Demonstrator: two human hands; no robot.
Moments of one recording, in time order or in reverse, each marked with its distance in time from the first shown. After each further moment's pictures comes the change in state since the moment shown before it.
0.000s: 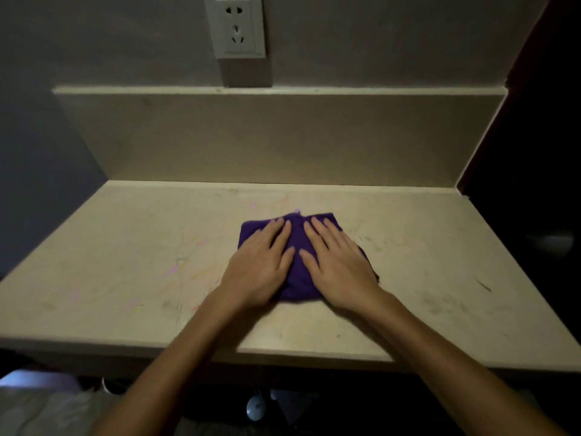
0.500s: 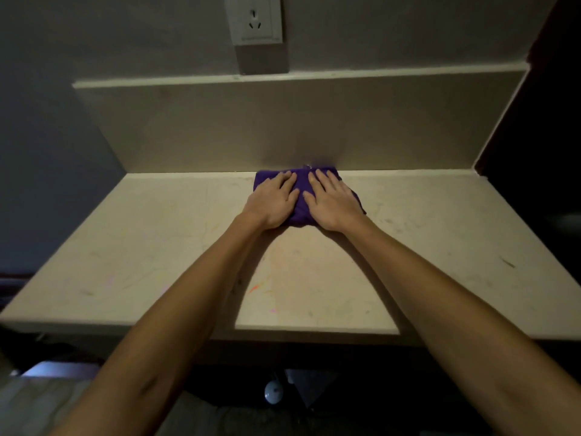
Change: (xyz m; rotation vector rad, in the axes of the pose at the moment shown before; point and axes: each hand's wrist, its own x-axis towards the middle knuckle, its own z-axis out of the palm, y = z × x) left_hand 0.099 -0.058 -0.004 -0.051 -0.065 -0.071; right_hand 0.117 -0.006 0.012 -0.020 -0.025 0.116
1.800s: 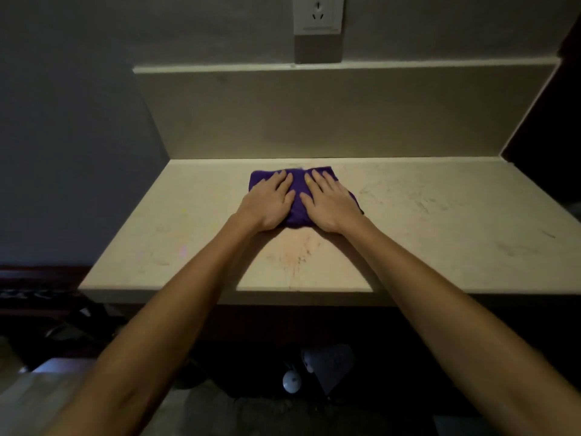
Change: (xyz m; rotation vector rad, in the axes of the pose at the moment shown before) left_hand -0.084 -0.091 -0.023 0.046 -0.020 0.041; right_hand -0.036 -0.114 0.026 0.014 -0.012 -0.023
